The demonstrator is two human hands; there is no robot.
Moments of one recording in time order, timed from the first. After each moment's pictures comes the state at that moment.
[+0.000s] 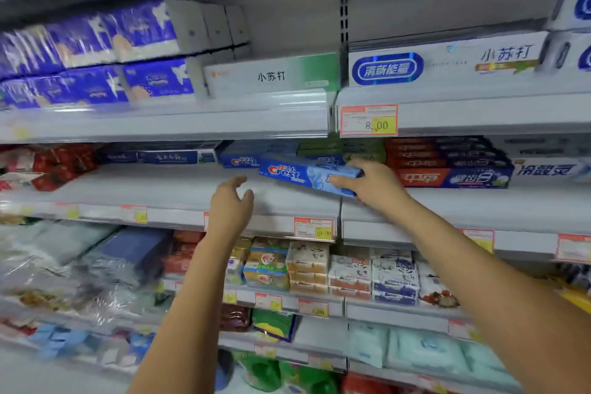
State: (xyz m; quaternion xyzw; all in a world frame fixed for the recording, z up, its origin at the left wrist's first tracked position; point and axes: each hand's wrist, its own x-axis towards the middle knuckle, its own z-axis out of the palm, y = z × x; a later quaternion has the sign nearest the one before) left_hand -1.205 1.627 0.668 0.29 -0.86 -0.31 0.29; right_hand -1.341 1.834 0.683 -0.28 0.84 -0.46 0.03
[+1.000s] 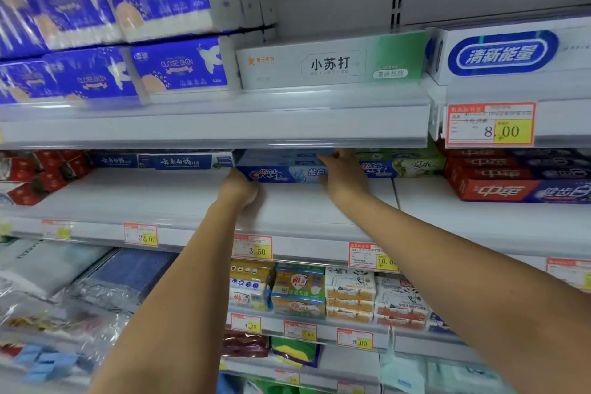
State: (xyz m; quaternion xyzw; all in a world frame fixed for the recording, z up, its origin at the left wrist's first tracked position) left_hand -1.297 1.477 0.659 0.35 -0.89 -0.26 0.11; right_hand -1.392 1.658 0.651 -0.28 0.91 -0.28 -0.09
